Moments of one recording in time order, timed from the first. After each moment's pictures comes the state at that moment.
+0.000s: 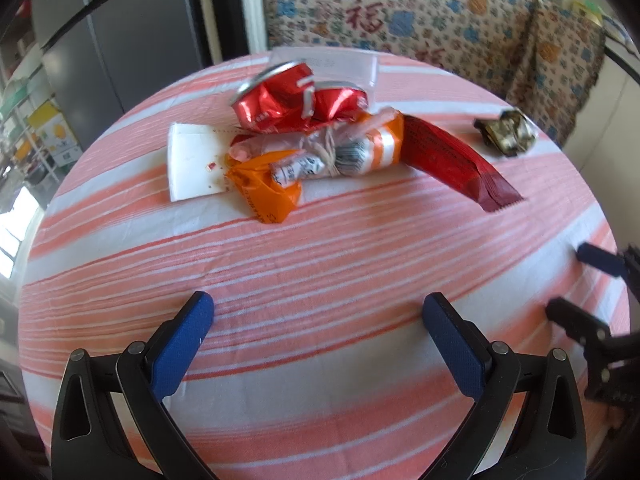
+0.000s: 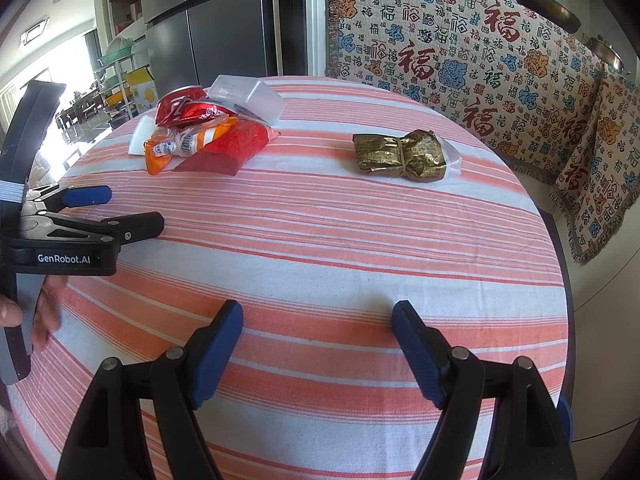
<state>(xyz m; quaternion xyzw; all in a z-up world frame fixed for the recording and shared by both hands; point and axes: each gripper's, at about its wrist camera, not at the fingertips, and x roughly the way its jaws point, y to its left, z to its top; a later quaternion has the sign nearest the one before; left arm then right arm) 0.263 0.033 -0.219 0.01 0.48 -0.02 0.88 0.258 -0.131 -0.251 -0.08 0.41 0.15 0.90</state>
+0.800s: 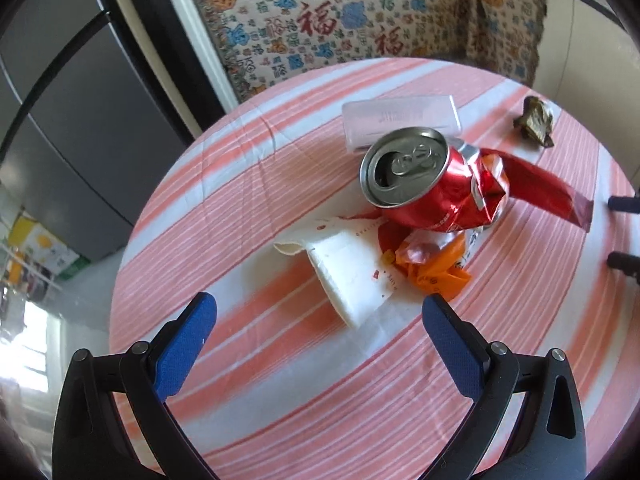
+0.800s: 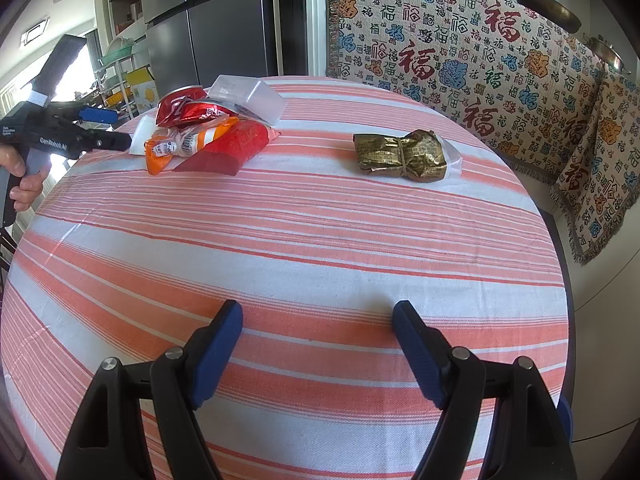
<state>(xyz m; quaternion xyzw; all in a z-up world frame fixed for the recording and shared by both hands) 0.329 0.115 -0.190 0.17 0.46 -0.11 0.87 0.258 -0.130 -0.252 -0.08 0.40 0.15 0.90</state>
